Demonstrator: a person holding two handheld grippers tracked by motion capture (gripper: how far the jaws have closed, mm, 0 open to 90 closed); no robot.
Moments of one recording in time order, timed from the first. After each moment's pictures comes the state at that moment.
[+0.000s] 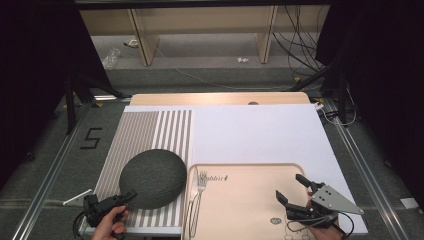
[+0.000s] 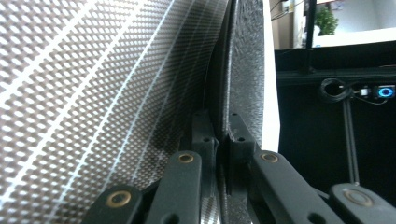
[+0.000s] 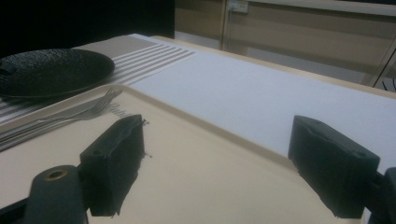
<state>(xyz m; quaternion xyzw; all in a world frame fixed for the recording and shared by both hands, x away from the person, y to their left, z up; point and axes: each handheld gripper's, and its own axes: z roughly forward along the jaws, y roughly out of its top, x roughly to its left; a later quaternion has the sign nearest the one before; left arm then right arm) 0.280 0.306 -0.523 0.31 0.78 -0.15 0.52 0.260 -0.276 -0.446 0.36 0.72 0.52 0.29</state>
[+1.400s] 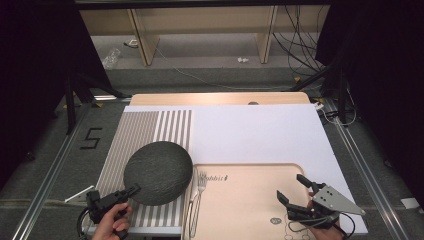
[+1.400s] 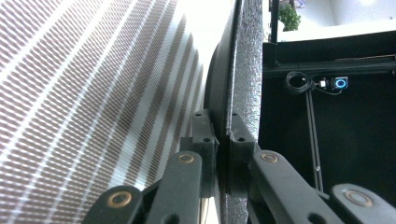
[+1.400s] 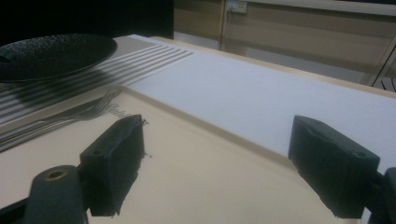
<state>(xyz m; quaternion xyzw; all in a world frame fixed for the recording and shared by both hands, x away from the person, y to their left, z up) 0.283 0.292 -0.509 0.30 0.75 -0.18 0.57 0.258 -0.278 -0.446 0.36 0.72 0.52 0.29</state>
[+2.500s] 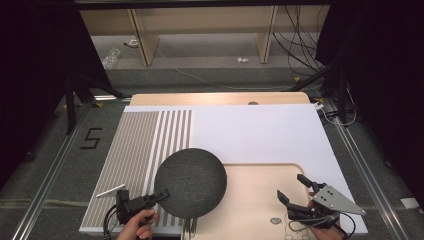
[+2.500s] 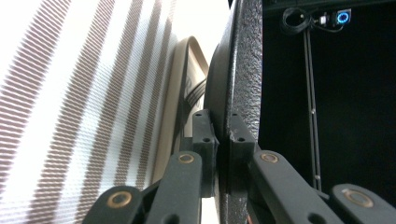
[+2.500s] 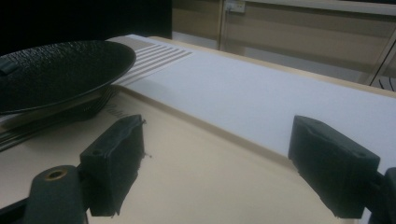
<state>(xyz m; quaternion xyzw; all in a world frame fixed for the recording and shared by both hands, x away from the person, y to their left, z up) 0.283 0.220 -0.502 0.38 0.70 -0.25 0.55 0.259 -0.279 -0.446 0.36 0.72 0.52 0.29</state>
